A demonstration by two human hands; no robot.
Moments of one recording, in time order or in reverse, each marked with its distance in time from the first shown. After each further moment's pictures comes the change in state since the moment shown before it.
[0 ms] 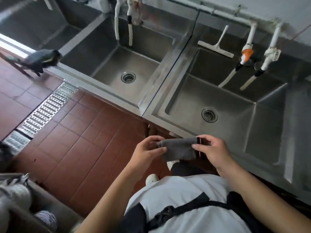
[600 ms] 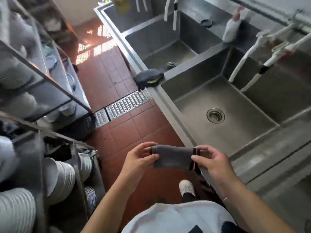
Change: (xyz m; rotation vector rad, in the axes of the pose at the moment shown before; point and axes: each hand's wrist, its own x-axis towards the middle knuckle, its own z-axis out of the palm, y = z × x) left_hand 0.040 0.130 -0.247 -0.196 0.739 0.035; right_hand 0.168 -0.149 0.303 -0.041 -0.596 -0.033
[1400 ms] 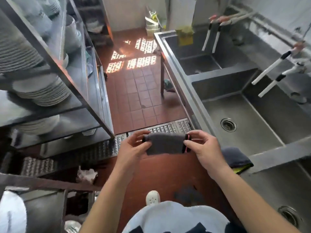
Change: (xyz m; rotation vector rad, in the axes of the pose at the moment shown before) left_hand 0.309 0.212 -0.356 -0.214 0.286 0.224; right_hand 0.303 -0.212 0.455 -0.368 -0.210 -0.290
